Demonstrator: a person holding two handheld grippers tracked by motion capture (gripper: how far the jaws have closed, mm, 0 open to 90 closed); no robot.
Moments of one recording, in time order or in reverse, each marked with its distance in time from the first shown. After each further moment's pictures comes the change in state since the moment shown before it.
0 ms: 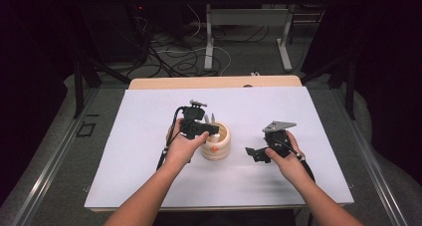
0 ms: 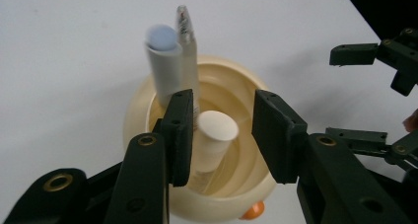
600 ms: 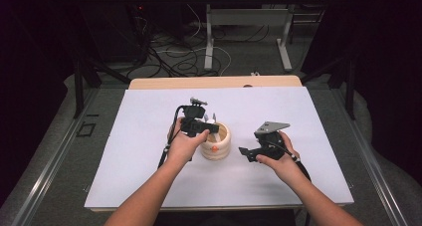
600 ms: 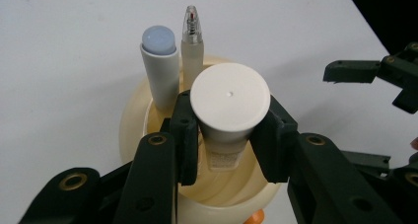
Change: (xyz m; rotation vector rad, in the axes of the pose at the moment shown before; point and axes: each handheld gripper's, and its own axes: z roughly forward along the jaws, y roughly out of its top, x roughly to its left) left arm 0.001 0.003 0.013 0.039 -0.003 -0.038; right arm 0.020 0.011 0.000 -0.026 0.037 -0.077
